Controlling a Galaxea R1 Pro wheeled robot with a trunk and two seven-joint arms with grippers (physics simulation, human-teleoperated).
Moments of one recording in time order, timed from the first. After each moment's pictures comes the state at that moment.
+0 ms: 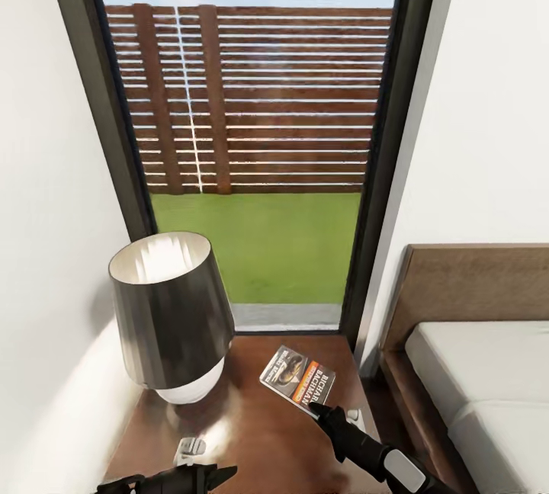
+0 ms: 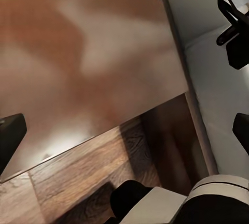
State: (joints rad) left arm -0.36 0.07 0.10 -0.42 0.09 0.22 -1.01; right arm -0.51 -0.03 0.22 -0.24 -1.16 0.47 0.64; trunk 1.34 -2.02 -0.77
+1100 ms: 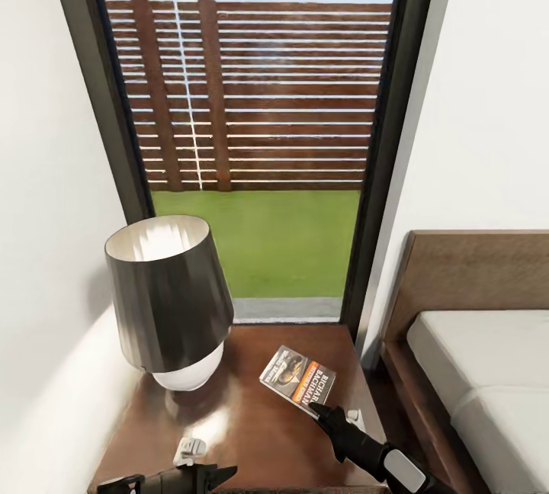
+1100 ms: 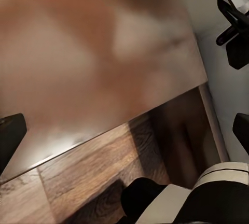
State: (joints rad) left arm -0.36 0.07 0.10 -0.42 0.09 0.22 -1.01; right arm -0.51 -0.03 0.22 -0.24 -1.16 0.47 0.64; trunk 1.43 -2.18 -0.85
